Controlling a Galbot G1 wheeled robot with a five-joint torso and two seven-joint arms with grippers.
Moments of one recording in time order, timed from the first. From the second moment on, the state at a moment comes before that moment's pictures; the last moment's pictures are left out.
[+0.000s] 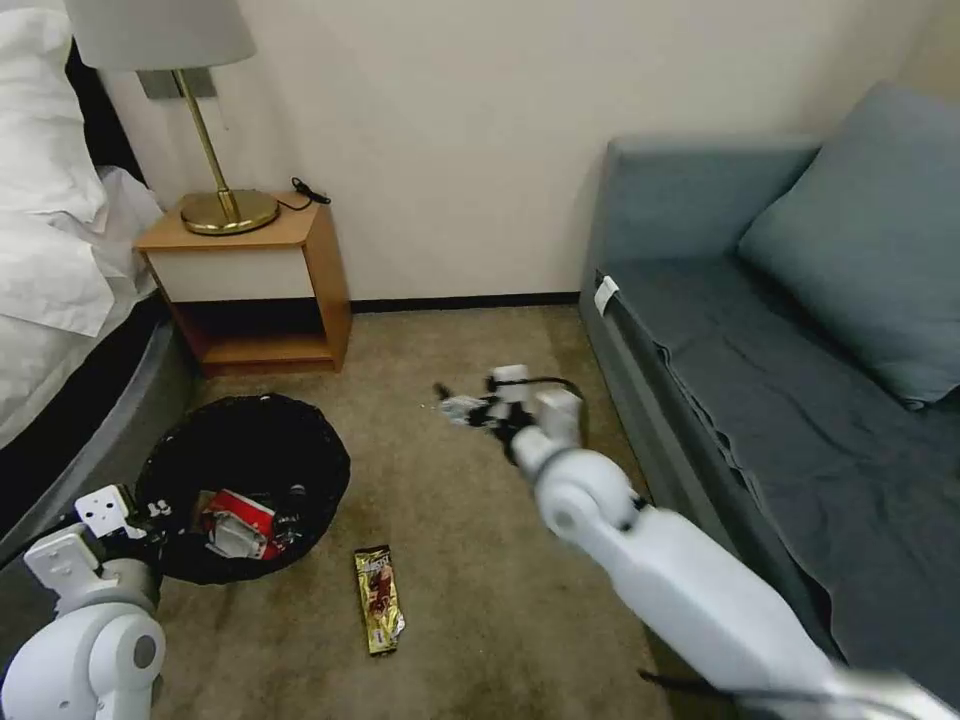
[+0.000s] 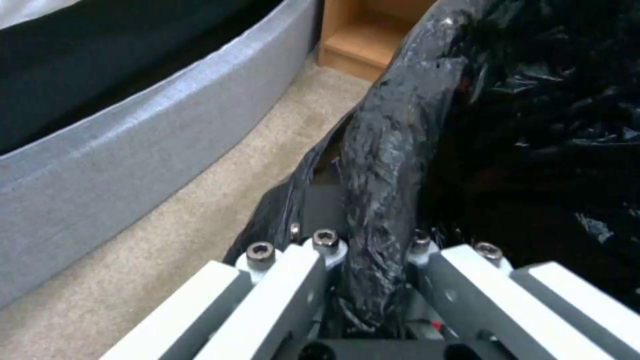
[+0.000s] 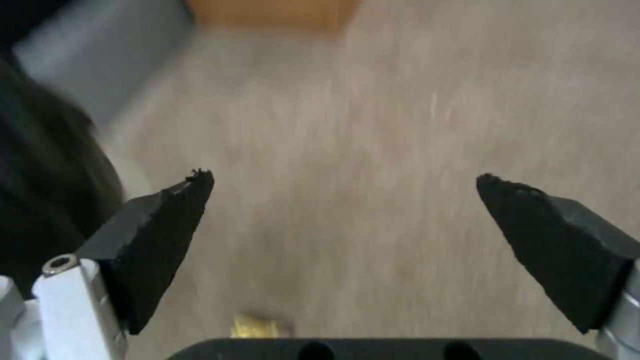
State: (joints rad) left arm 1.47 -1.43 -0.95 -2.21 -0.51 0.66 -0.35; right arm -0.49 1.23 -0.50 1.57 1.10 -0.51 0.51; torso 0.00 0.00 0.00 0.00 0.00
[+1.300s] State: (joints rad) left arm 1.50 -1.48 -0.96 -2.23 -0.48 0.63 -0.35; right arm -0.52 1.49 -0.97 1.10 0.97 -0.46 0.39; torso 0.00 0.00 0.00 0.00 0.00
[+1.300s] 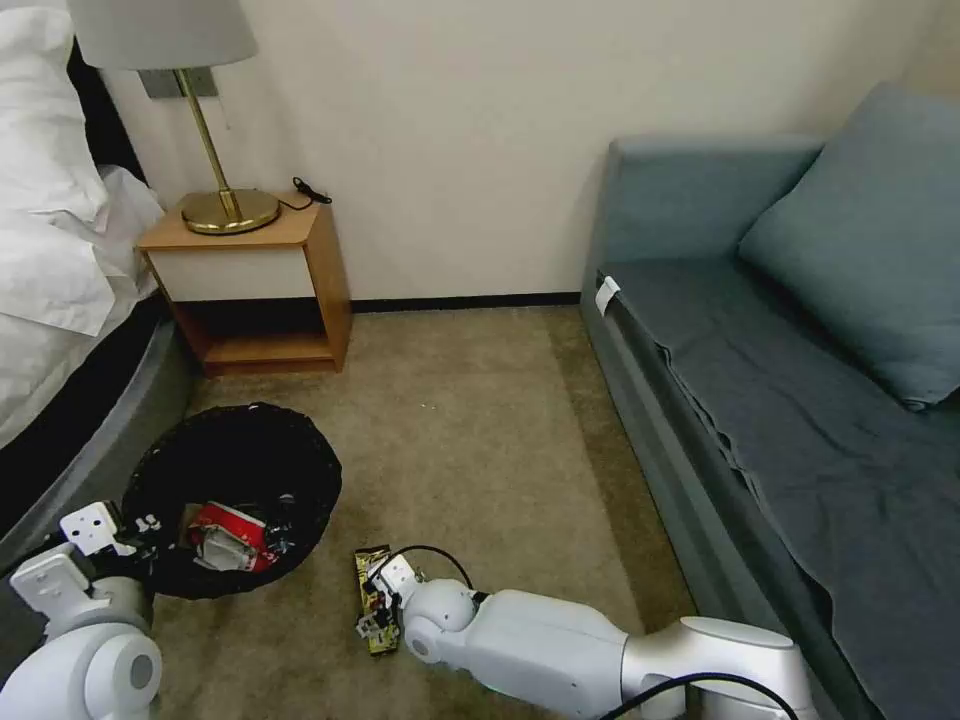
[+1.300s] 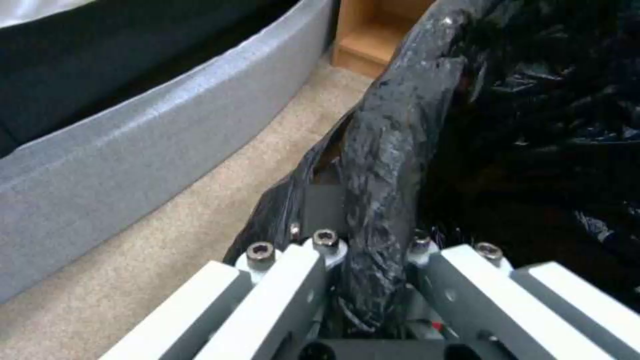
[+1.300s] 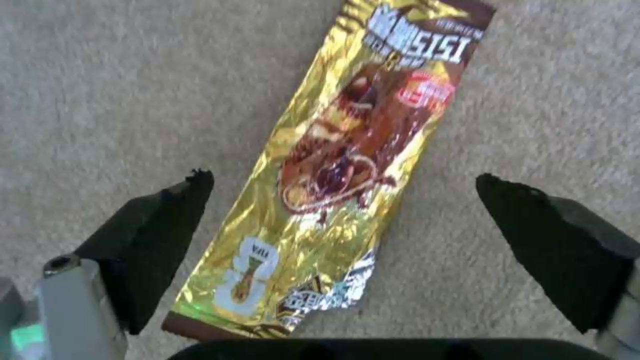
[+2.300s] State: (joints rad) left arm 1.50 -1.49 -0.95 -2.22 -0.46 0.63 -0.34; right arm -0.56 1.51 -1.02 1.07 0.91 -0.40 0.36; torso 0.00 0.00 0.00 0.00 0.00
